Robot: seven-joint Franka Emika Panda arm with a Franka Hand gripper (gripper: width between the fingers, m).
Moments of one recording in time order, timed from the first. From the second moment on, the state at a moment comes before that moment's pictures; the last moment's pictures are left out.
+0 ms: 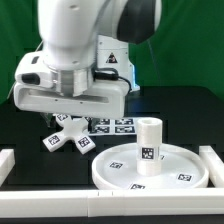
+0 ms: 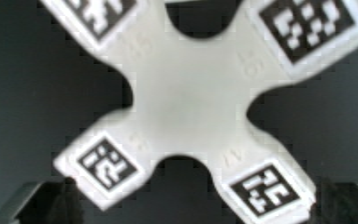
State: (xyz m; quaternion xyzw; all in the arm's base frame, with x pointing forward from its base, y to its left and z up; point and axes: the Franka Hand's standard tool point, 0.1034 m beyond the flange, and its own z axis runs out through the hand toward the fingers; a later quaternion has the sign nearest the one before) arm 0.455 -0.105 0.048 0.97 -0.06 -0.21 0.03
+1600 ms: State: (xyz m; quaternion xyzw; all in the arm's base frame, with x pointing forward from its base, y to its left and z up) arm 0.439 -0.112 0.056 0.94 -0.13 -0.30 -0.05
